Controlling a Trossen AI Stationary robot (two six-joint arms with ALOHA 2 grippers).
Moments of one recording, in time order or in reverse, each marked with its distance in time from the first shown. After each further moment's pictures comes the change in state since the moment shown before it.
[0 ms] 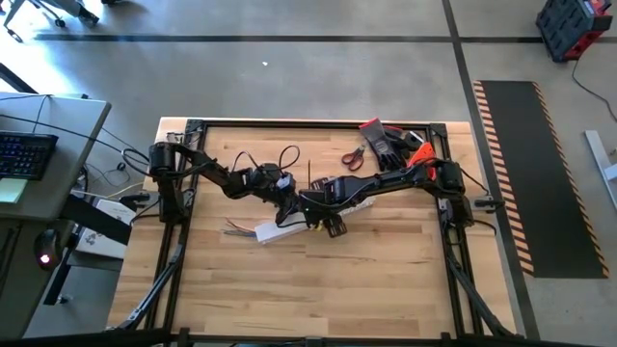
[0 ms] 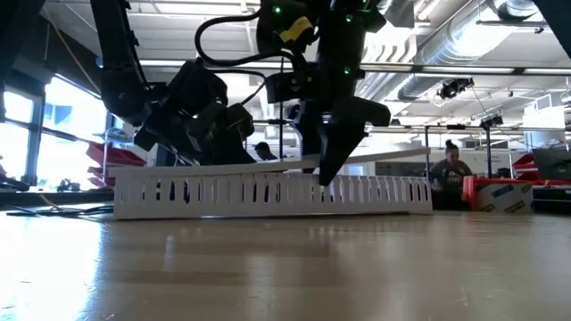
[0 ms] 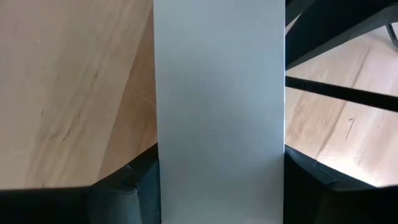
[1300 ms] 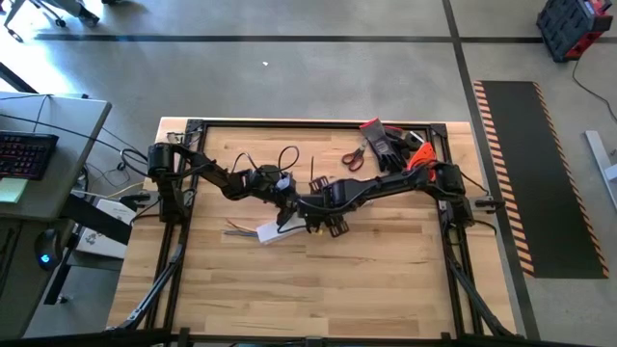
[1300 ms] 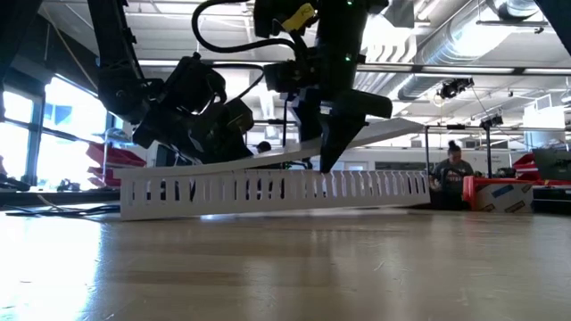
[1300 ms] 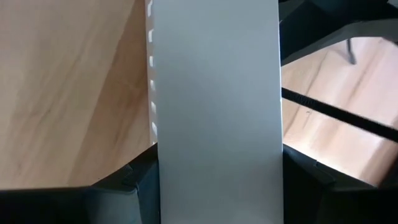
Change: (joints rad) left arm -0.021 -0.002 -0.009 0.021 -0.068 0.048; right arm 0.036 0.000 0.066 -0.084 0.144 -0.053
